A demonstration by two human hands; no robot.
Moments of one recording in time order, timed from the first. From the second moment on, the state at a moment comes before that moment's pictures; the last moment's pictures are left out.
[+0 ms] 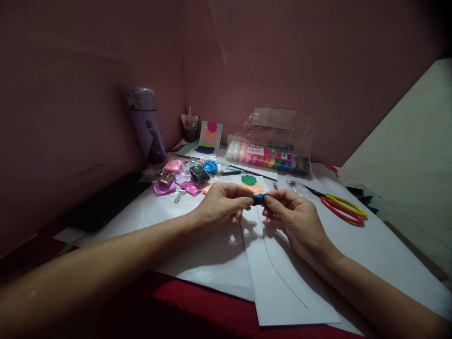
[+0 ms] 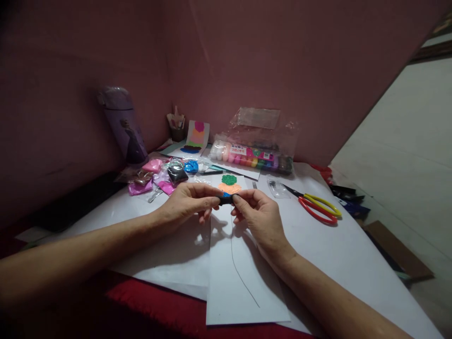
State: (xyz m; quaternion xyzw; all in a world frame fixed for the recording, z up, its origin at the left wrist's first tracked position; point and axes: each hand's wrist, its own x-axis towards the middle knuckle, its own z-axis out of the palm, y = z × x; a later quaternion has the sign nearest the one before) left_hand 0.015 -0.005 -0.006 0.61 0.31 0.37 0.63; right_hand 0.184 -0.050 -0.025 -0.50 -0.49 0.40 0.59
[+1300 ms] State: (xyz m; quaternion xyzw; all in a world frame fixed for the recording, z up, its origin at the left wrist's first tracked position) left_hand 0.013 -0.004 -0.007 0.61 0.29 0.38 0.63; right_hand 0.186 -0.049 -0.030 -0.47 -0.50 0.42 0.60
